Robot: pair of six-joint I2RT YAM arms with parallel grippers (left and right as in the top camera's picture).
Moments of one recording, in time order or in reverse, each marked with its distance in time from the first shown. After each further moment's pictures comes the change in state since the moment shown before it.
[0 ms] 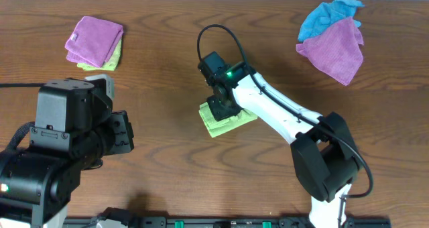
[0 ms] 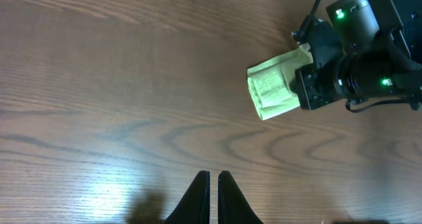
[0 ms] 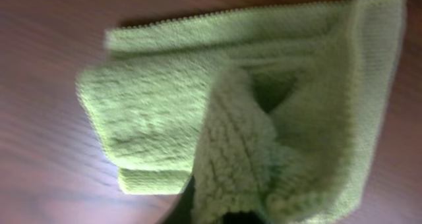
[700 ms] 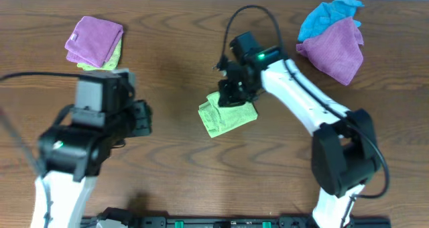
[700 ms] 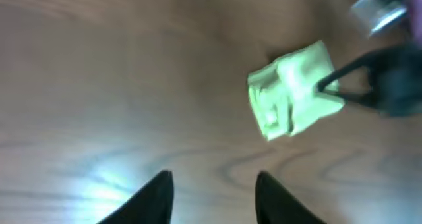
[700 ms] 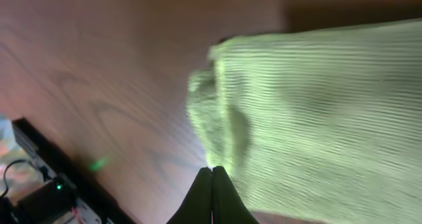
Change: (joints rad) left arm 0.000 0.012 -0.401 0.382 0.058 0.009; right arm -0.206 -0.050 0.000 0.009 -0.480 -0.082
